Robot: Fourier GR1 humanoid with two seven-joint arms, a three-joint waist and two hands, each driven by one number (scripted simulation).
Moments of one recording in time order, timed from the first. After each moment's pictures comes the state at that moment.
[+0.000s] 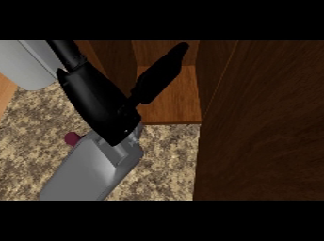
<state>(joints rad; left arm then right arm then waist) -0.78 0.00 -0.39 -1.66 -1.37 0.98 1.20 0.10 -0.15 0.21 -2.37 -0.30 0.14 0.29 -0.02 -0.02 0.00</state>
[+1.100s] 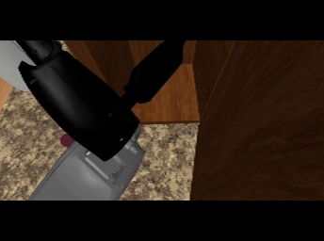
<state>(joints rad) -0.88 0.00 -0.38 -1.74 -1.54 0.75 1.35 -0.04 -0.14 0.23 -2.39 -0.25 0.01 0.42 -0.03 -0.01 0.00</state>
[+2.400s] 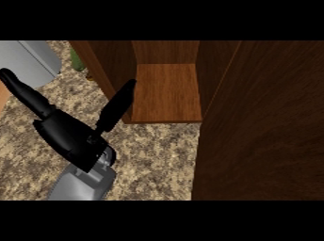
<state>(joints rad) -0.40 0.00 -0.36 -1.77 -1.61 0.94 1.32 0.08 -0.19 0.06 -2.40 -0.24 0.09 0.31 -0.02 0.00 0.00</state>
